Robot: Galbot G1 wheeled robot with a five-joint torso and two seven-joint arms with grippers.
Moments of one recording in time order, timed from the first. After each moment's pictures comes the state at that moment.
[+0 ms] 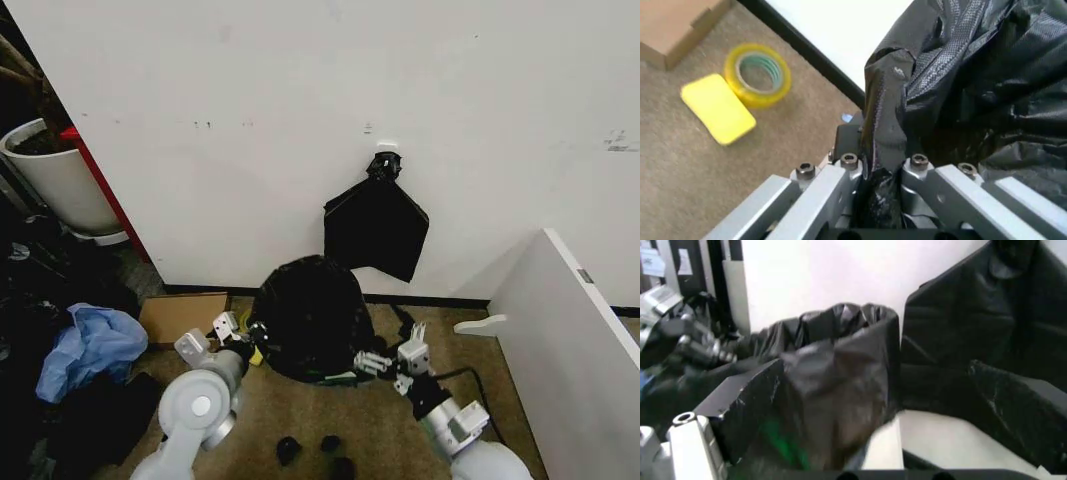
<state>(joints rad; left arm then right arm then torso) 1.31 -1.32 -0.39 -2.12 -1.21 0.44 -0.66 -1.55 0.98 0.17 2.13 0.20 0.21 0.07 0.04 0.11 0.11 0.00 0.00</state>
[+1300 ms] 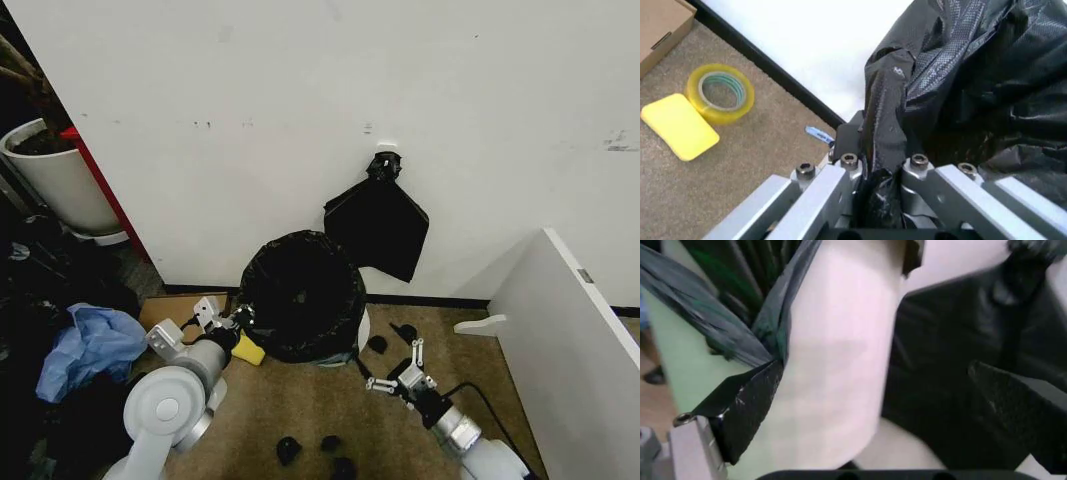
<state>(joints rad) 1.34 -1.29 -0.46 -2.25 -1.29 0.45 -0.64 -1.43 1.02 0.24 1.76 -0.10 0.54 -0.02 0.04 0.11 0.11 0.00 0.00</state>
